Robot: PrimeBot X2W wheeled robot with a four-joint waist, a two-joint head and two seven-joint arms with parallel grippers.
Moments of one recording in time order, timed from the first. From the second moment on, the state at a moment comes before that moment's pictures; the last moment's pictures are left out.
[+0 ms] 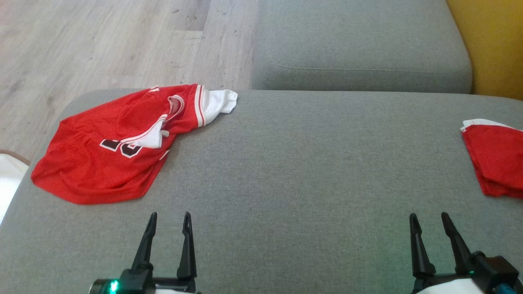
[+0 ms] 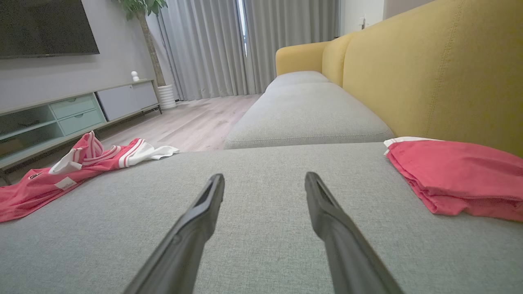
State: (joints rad) left arm 0.12 0.05 -0.25 0.13 -0.16 0.09 -0.26; right arm 0.21 -0.06 0.00 0.15 0.16 0.12 -0.25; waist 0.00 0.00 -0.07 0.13
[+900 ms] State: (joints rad) left arm 0.13 0.05 -0.24 0.18 -0.12 0.07 -0.26; right arm 0.21 -0.05 0.00 0.14 0.16 0.12 -0.25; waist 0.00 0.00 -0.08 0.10
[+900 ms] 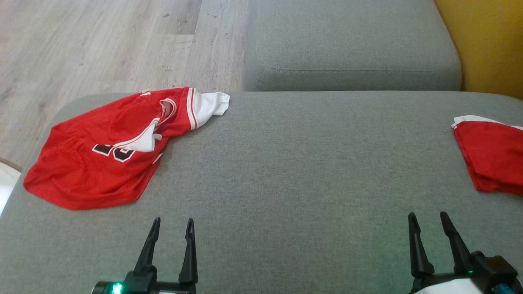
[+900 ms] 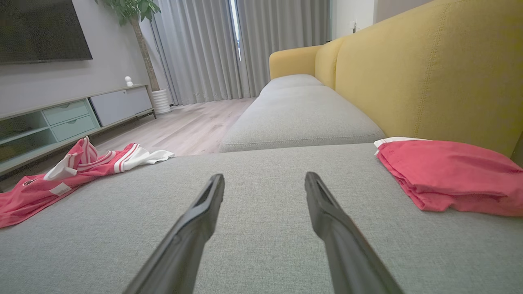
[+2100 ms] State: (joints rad) left arm 0.07 0.05 -0.13 0.13 -0.10 0.07 -0.26; right arm 0.15 -0.07 0.06 0.13 0.13 0.12 -0.25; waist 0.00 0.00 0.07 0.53
